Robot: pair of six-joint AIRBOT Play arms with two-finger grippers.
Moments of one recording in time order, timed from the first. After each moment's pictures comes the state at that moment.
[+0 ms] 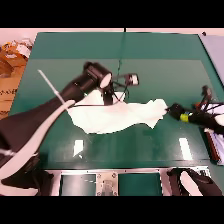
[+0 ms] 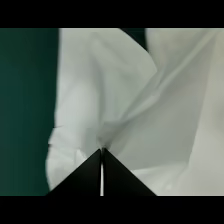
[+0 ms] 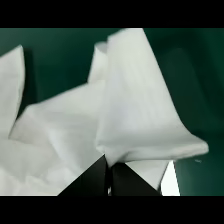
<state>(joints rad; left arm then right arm) -0.73 -1.61 1.64 1.71 -1.10 -0.92 -0.30 -0.80 0.53 -0.80 0.84 1.32</state>
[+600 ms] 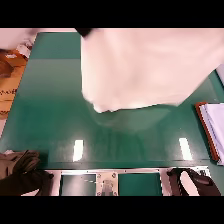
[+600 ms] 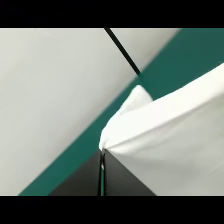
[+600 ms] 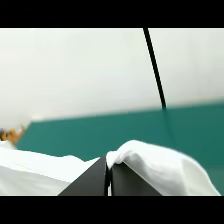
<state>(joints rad) -0.73 -1.21 1.94 2.06 -0.96 -1.39 -0.30 -0.66 1.39 -0.80 0.90 1.32</state>
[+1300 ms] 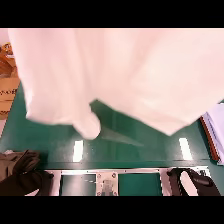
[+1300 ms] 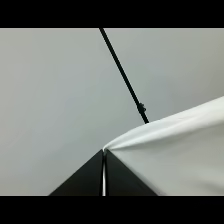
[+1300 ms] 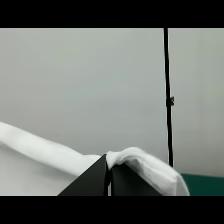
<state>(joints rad) -0.73 -1.06 2.00 2.07 -0.81 -1.41 -0.30 -0.64 1.57 -0.80 0.96 1.33</state>
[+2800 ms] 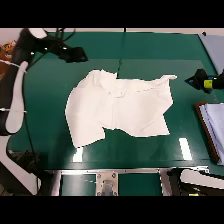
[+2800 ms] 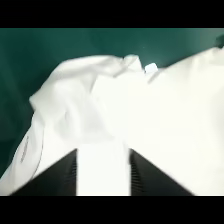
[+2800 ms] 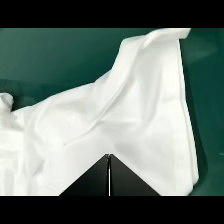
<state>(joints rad) -0.09 -1.86 2.06 0.98 -1.31 -1.31 -0.52 -1.35 1.19 -0.80 1.10 1.29</state>
